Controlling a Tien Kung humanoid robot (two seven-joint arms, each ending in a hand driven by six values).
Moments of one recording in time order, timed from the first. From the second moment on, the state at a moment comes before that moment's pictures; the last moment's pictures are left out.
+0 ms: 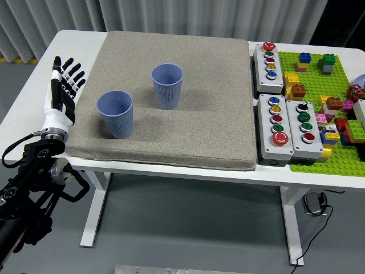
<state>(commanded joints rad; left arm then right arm) -0.31 0.16 -1.29 -1.17 0.75 0.22 -0.28 0.21 -0.10 1.90 0.18 -1.56 -0.13 -0.23</state>
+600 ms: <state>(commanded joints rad) -0.30 0.16 -1.32 -1.21 0.78 0.21 -0.27 0.22 -0.11 1.92 0.18 -1.58 -0.13 -0.22</state>
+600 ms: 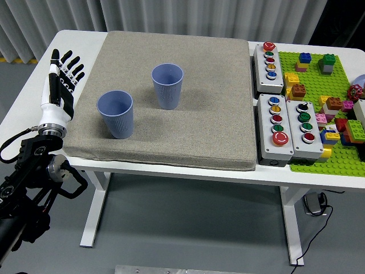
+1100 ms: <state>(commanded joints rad) -0.28 0.16 -1.31 -1.22 0.79 0.21 -0.26 0.20 -0.10 1.93 0.18 -1.61 -0.13 -0.23</state>
